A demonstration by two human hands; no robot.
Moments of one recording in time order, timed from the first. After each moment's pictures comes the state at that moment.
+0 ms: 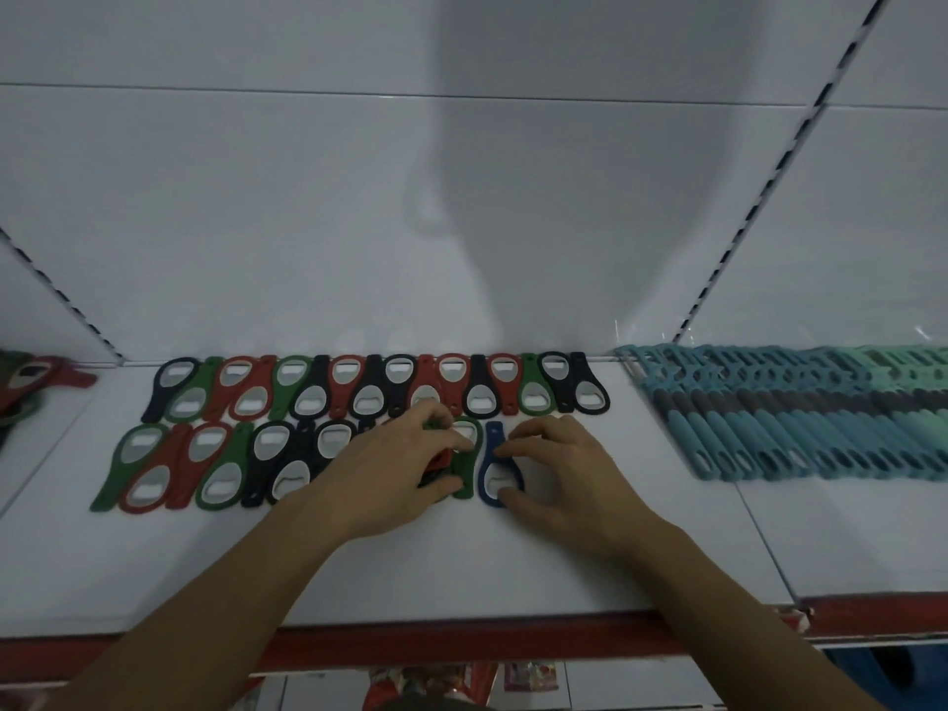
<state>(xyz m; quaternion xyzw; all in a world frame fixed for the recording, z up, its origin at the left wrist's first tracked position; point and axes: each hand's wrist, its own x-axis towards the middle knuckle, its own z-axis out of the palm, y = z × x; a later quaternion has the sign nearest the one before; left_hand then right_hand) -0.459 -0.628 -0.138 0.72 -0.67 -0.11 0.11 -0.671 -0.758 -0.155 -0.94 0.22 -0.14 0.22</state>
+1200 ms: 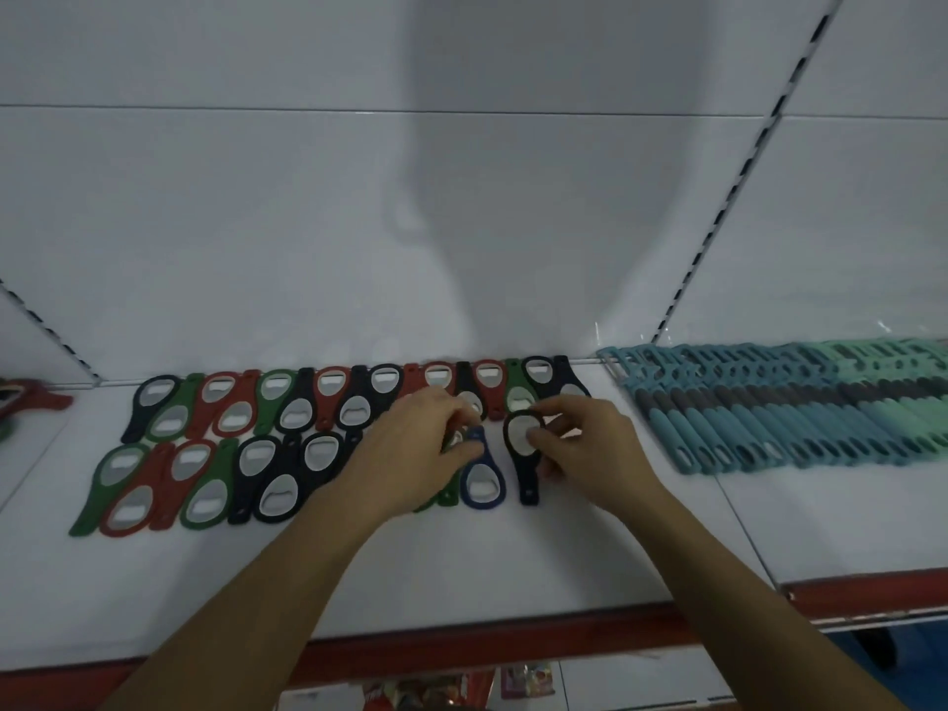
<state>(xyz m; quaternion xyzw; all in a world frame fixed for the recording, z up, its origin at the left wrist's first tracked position) -0.483 -0.656 -0.116 0.75 -0.60 -0.14 0.25 -0.670 -0.780 -0.136 -0.77 0.42 -0.21 0.43</state>
